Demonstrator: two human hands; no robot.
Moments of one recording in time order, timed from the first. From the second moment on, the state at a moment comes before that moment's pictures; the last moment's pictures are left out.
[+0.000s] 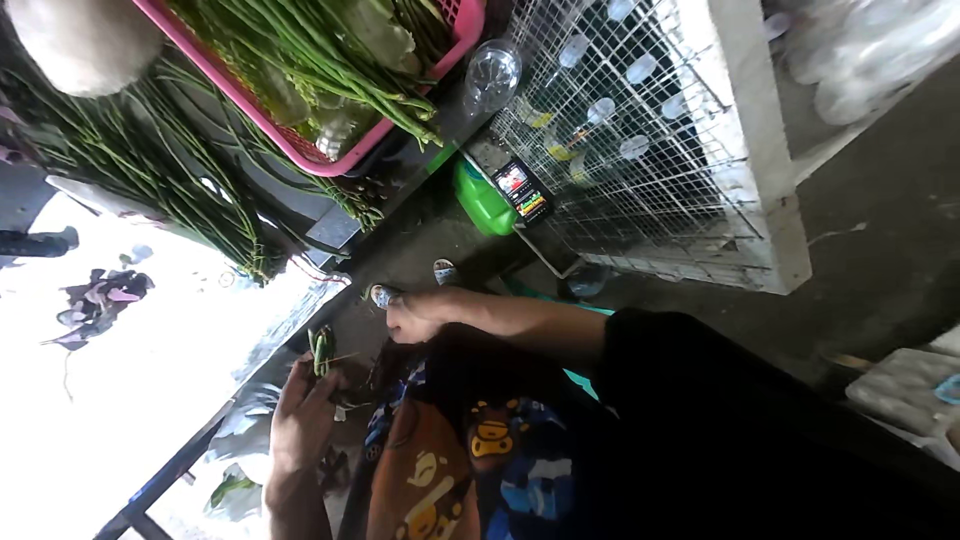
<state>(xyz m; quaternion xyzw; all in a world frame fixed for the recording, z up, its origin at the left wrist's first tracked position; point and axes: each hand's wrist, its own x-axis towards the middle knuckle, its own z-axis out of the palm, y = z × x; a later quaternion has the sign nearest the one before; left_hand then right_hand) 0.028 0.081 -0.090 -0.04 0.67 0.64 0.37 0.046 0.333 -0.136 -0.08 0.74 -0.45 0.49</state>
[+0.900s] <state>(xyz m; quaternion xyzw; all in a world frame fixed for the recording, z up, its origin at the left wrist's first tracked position) 0.037 0.083 -0.105 -0.03 0.78 0.56 0.29 0.063 0.308 -0.128 -0.22 0.65 -0.68 0.24</state>
